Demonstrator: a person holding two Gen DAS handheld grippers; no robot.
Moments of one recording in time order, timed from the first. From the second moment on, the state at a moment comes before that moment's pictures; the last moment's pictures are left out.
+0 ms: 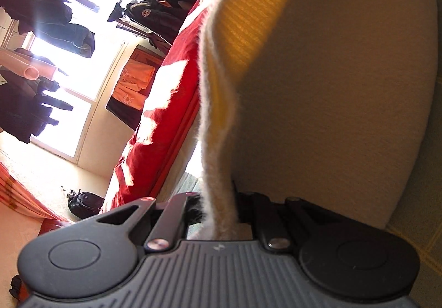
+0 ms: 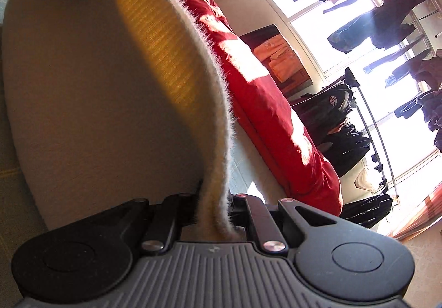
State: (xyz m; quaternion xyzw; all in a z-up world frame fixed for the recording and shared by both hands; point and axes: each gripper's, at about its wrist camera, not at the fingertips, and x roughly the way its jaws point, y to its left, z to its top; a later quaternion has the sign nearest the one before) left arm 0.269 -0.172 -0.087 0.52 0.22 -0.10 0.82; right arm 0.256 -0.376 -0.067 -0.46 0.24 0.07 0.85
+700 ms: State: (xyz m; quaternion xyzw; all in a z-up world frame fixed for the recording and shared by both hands) left arm 0.376 -0.170 -0.147 0.47 0.28 -0.11 0.83; right arm 0.413 -0.381 -0.146 -0.44 0.29 0.08 0.84
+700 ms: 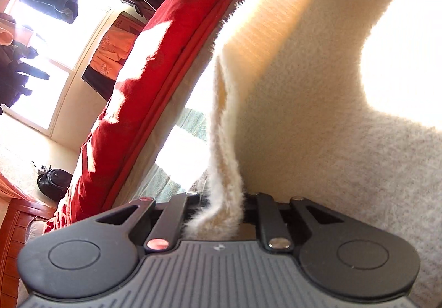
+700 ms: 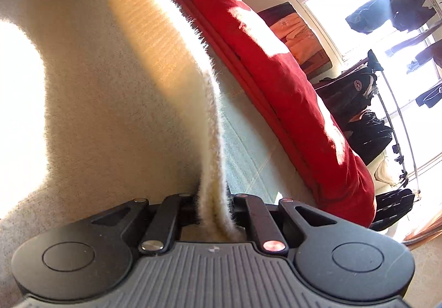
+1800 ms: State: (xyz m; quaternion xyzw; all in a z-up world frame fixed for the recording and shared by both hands) left arm 0.299 -0.131 -0.132 0.29 0.35 -0.16 0.88; right arm 0.277 -0.473 -0.125 -0.05 0.38 0.14 0.91
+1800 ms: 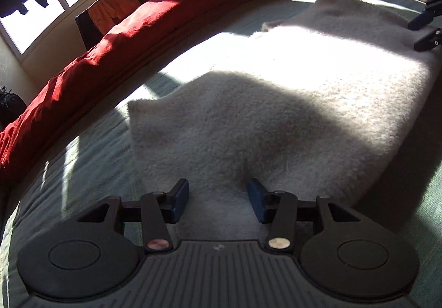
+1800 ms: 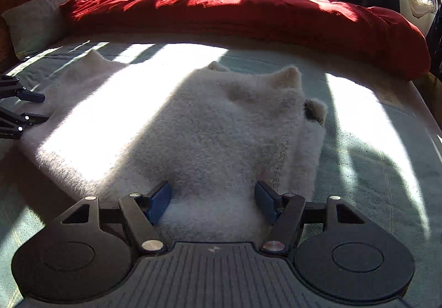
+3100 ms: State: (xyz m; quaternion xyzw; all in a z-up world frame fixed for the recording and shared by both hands) left arm 0.423 -0.019 -0.136 -0.22 0.42 -0.17 0.86; right arm 0.374 -0.562 -0.153 0.26 0.37 0.14 0.88
